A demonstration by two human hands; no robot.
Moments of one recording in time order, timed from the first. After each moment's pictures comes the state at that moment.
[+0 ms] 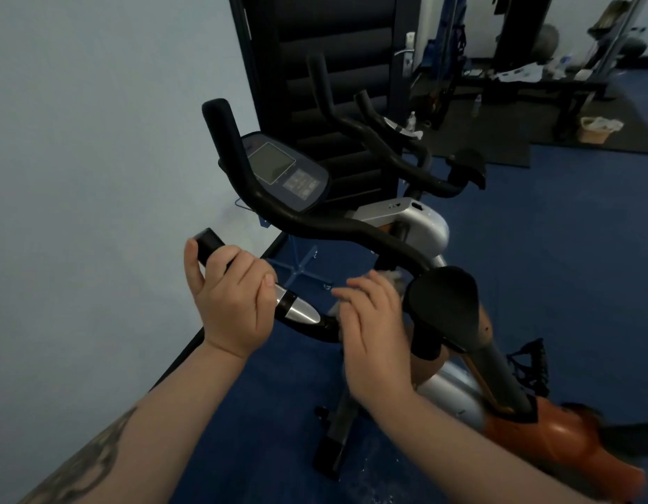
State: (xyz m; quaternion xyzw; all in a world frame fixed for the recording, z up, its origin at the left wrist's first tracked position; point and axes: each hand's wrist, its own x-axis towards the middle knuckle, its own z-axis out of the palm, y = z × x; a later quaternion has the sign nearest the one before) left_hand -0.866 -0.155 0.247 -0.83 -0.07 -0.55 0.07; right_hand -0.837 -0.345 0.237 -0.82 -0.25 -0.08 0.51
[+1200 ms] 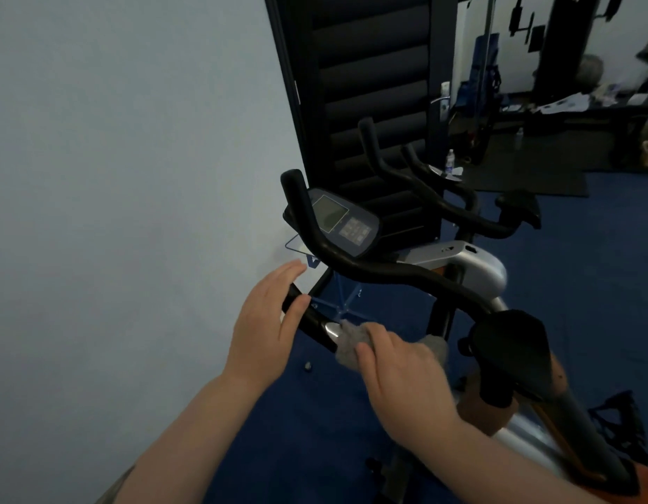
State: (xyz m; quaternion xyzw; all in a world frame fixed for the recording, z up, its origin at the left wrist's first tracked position) left_hand -0.910 -0.136 0.311 -0.92 -0.06 -0.32 -0.24; right_hand -0.854 -0.327 0.280 -0.89 -0.41 -0.09 0.15
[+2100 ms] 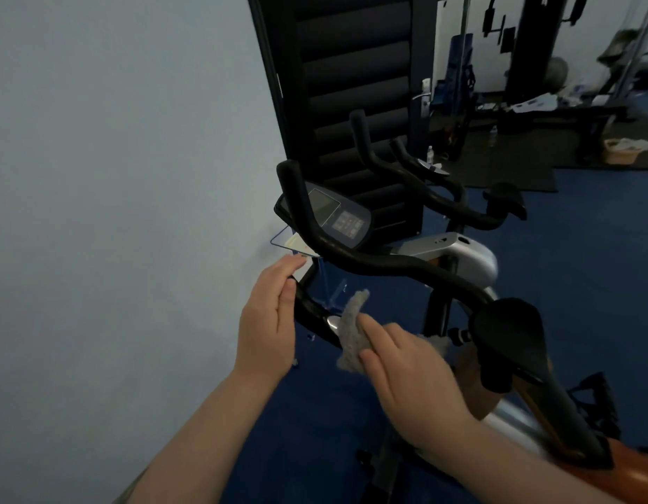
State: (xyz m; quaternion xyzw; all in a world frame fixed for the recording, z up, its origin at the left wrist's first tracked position) left_hand -0.903 -0.138 0.303 -0.84 -0.05 -0.40 -0.36; right_hand -0.860 -0.323 0.265 -0.87 -0.40 -0.12 0.27
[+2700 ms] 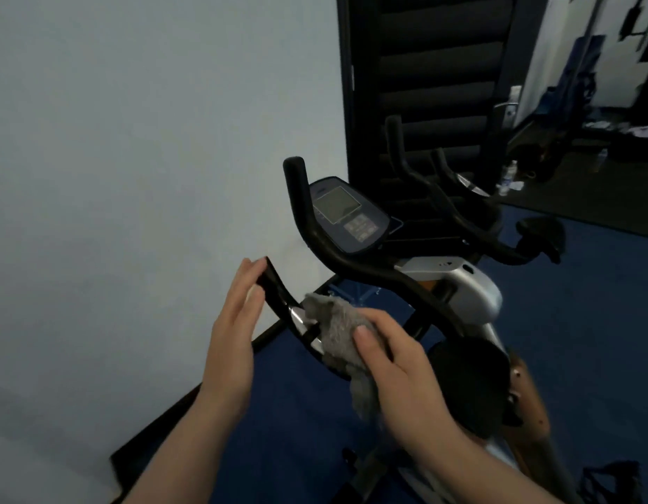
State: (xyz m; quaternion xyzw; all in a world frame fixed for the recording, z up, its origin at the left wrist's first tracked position) left_hand -0.932 -0.226 0.319 -0.71 -0.25 -0.39 -0.53; right_hand -0.826 -0.378 0.305 -0.64 -0.35 0.23 0.64
